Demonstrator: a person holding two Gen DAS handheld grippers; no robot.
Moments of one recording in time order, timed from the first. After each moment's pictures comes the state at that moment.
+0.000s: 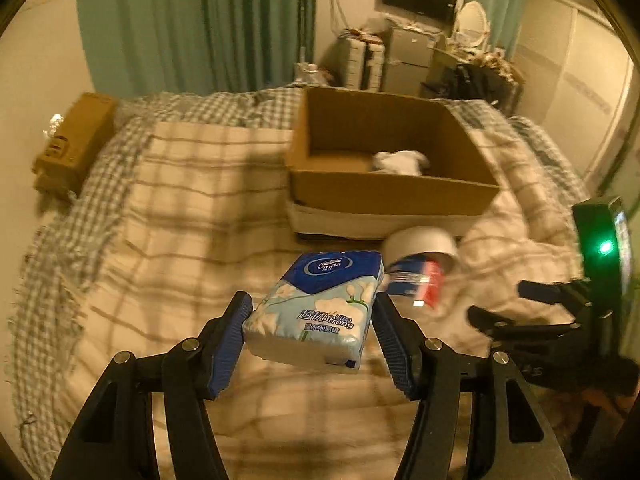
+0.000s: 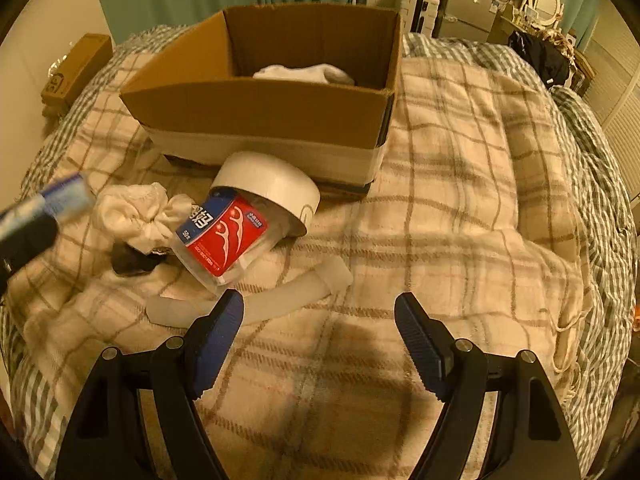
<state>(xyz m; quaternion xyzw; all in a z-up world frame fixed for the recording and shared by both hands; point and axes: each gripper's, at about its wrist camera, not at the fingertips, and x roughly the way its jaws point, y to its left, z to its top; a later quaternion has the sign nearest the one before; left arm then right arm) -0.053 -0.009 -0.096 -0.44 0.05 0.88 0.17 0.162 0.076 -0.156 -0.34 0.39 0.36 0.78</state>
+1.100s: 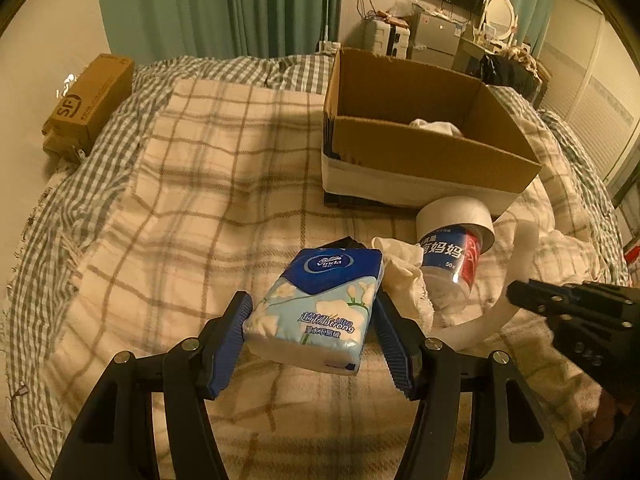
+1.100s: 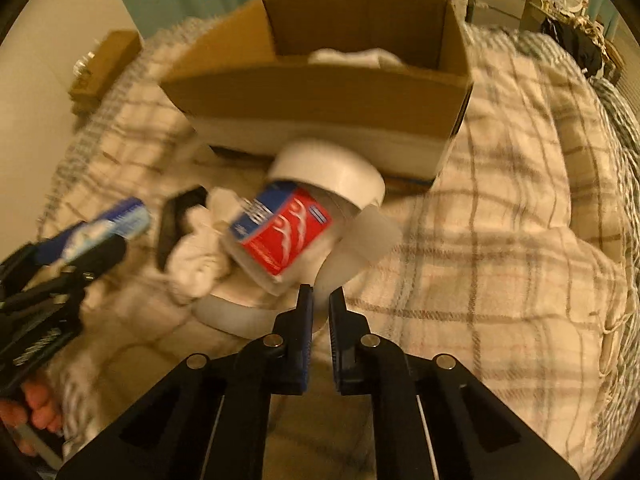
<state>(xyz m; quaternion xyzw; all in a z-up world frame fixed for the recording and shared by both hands) -0.052 -0.024 -0.125 -0.48 0.04 0.87 0.14 0.143 0.079 -0.151 -0.30 0.40 0.43 0.75</state>
